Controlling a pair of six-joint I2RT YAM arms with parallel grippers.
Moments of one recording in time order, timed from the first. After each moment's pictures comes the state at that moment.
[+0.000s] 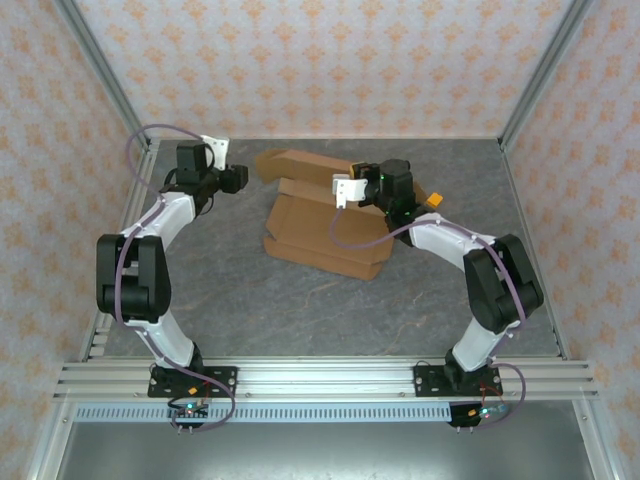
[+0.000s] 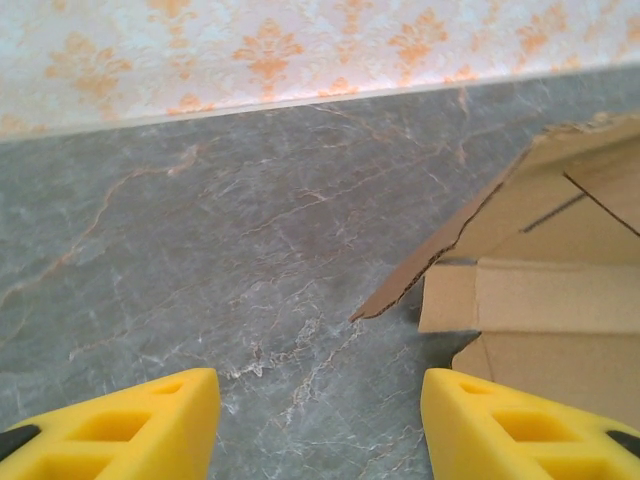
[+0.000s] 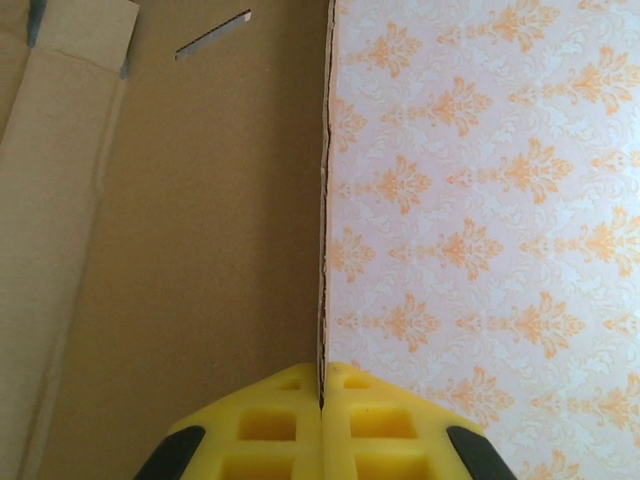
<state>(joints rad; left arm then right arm) 0.03 1.73 1.21 -0.08 0.29 0.07 0.44 1.69 1.06 0.35 -0.09 -1.38</state>
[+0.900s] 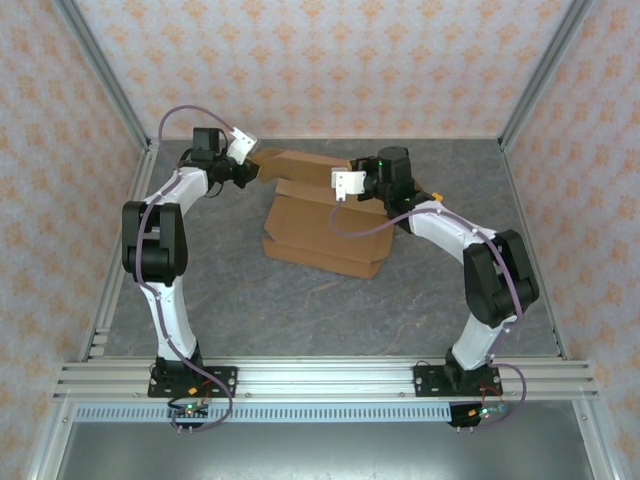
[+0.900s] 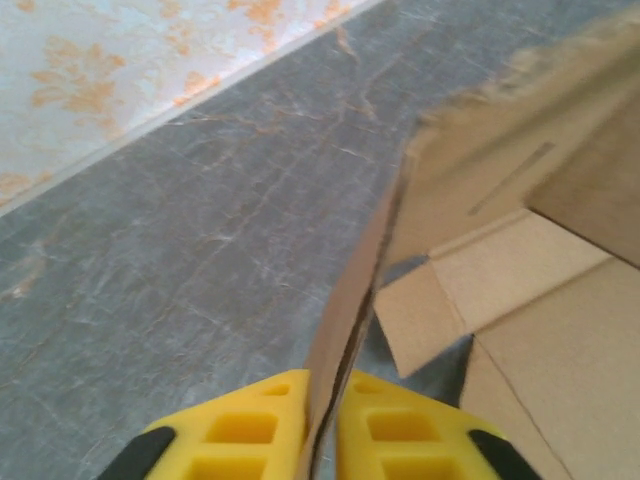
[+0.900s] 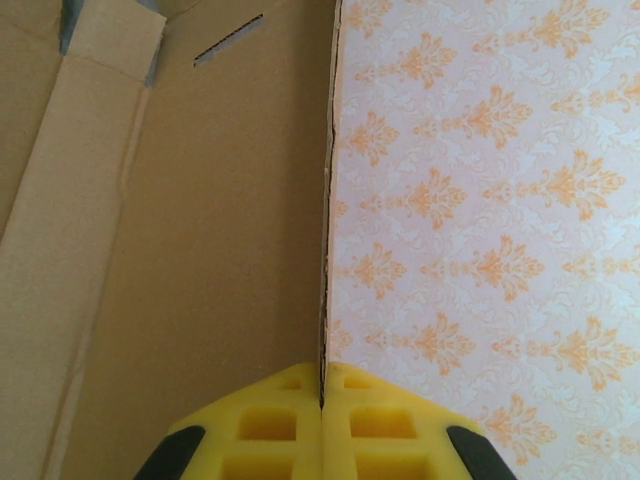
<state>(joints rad) 0.03 2.06 1.57 -0.27 0.53 0.43 0.41 1.73 1.20 0.16 -0.15 -1.37</state>
